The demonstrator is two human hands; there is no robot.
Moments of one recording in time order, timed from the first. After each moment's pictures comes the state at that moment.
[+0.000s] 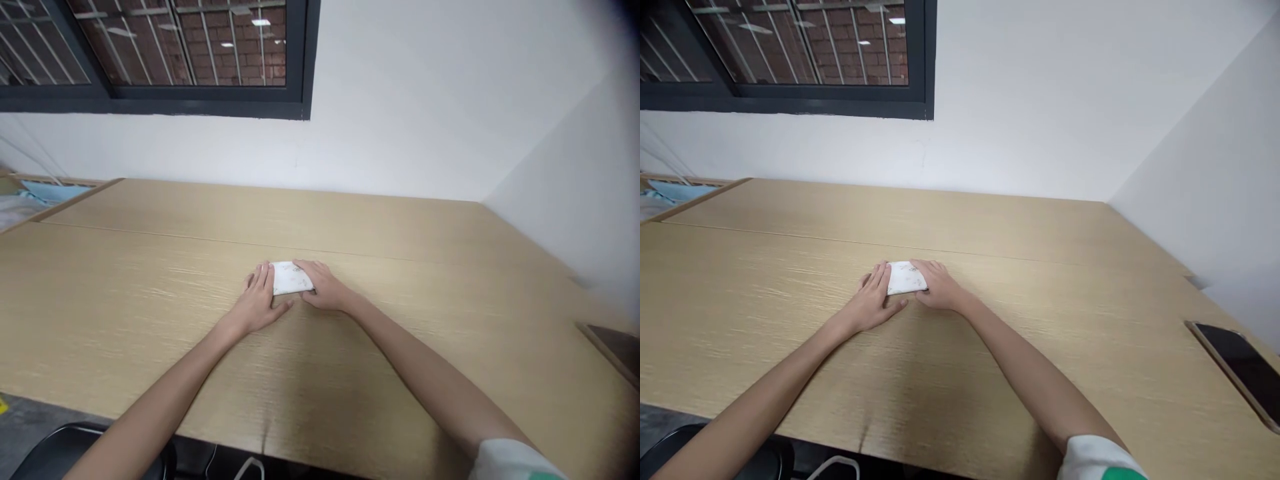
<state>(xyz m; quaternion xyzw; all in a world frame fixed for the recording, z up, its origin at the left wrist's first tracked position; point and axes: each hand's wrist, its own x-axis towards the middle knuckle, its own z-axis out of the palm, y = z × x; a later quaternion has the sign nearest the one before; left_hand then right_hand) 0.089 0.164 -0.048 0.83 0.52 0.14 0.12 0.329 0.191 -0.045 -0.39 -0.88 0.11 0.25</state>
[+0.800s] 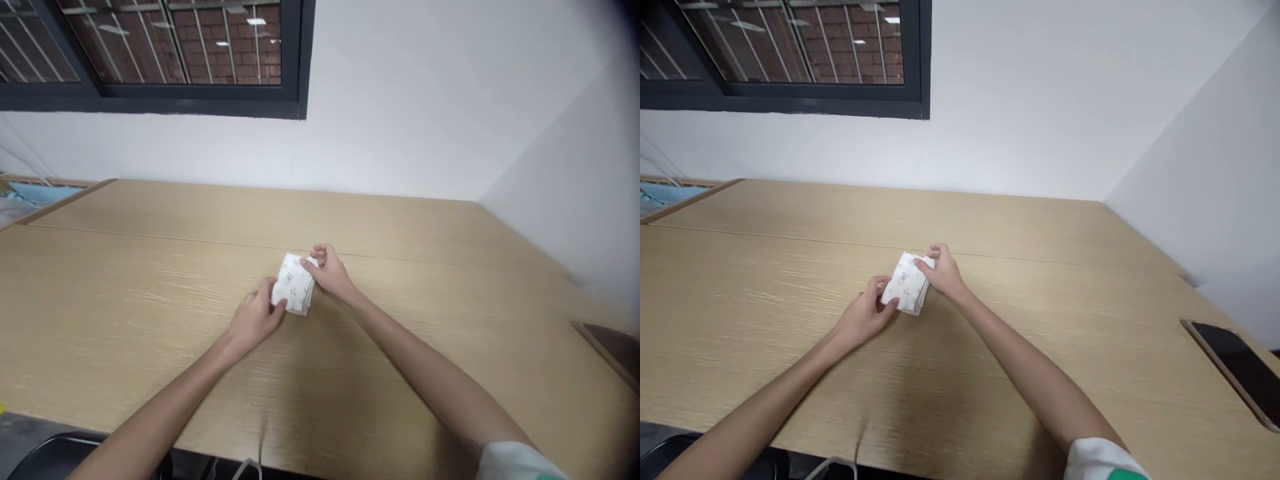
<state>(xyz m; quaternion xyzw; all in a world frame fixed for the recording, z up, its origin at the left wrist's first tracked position) 0.104 0.134 -0.012 0.73 0.57 0.24 0.30 0.324 0.202 -0.024 -0.59 -0.61 0.31 0.44</state>
